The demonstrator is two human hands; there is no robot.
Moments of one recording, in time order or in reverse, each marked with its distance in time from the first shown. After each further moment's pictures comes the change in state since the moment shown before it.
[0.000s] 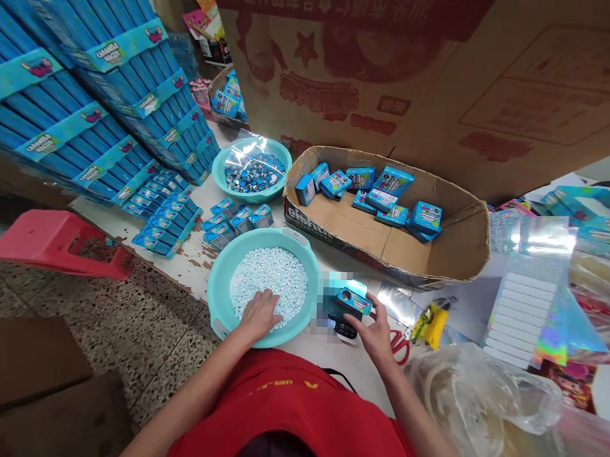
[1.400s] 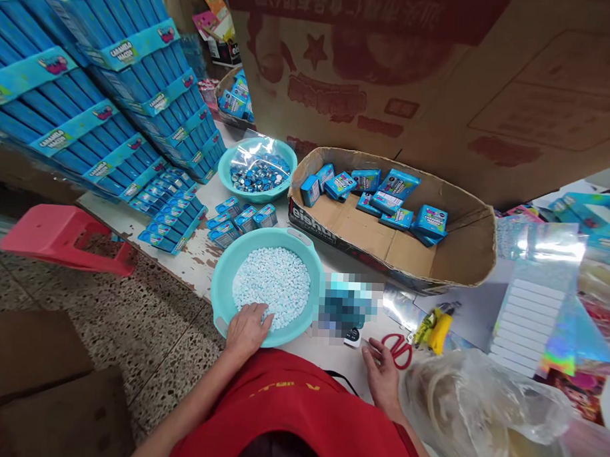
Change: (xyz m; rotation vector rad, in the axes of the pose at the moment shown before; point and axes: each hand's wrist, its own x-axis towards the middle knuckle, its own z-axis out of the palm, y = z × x) left_hand -0.039 -0.010 0.016 0.023 0.206 -0.168; right_hand -0.072 0.047 -0.007 0.125 0.117 0.363
